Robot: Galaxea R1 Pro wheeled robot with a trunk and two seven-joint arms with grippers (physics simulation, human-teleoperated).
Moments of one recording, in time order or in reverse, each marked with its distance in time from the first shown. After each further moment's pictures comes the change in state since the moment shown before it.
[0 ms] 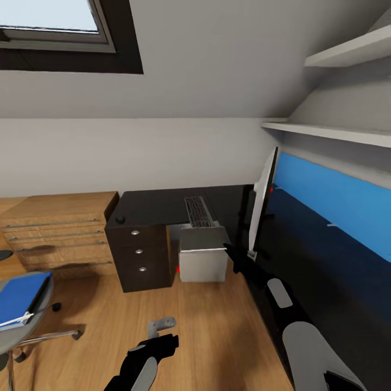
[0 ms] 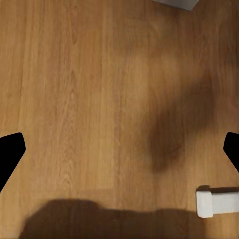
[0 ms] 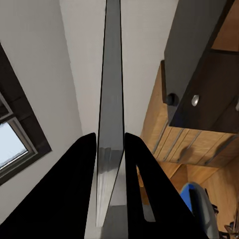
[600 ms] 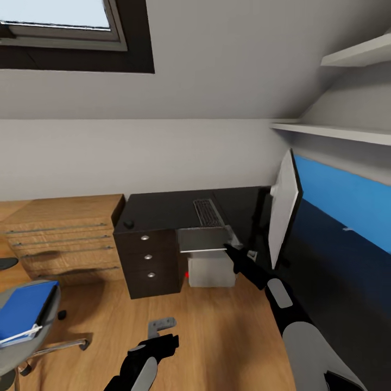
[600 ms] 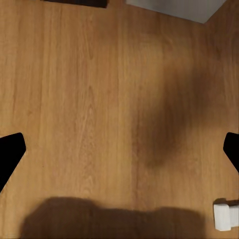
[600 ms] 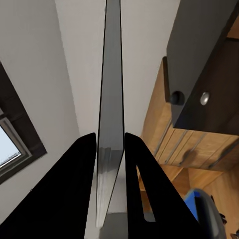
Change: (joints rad) left arm 0.000 0.000 0.000 0.000 0.001 0.000 -0.001; right arm 0.000 -0.002 0.001 0.002 0.004 0.000 -0.001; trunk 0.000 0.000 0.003
